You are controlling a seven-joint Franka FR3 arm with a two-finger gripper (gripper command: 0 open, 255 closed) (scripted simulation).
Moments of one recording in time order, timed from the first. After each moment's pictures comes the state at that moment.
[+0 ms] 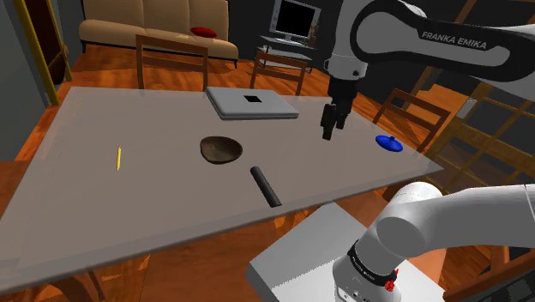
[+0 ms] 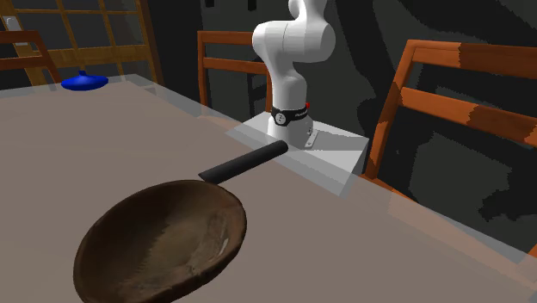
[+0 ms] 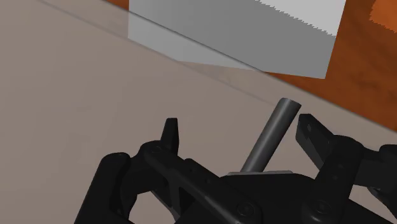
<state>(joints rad) 0.00 -0.75 0.06 -2.37 -0.06 1.45 -0.11</state>
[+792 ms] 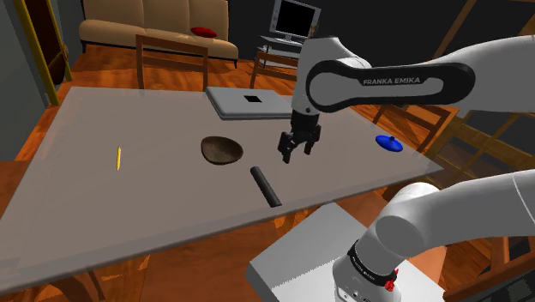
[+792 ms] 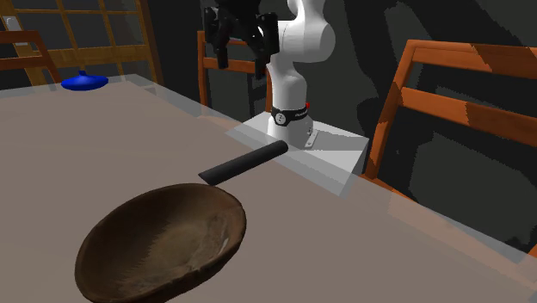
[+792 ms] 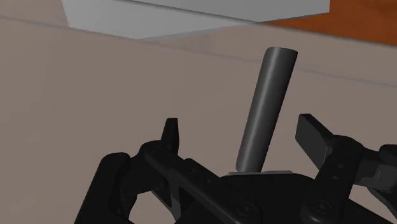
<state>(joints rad) -0.03 -0.62 0.21 -2.55 0.05 1.84 0.22</state>
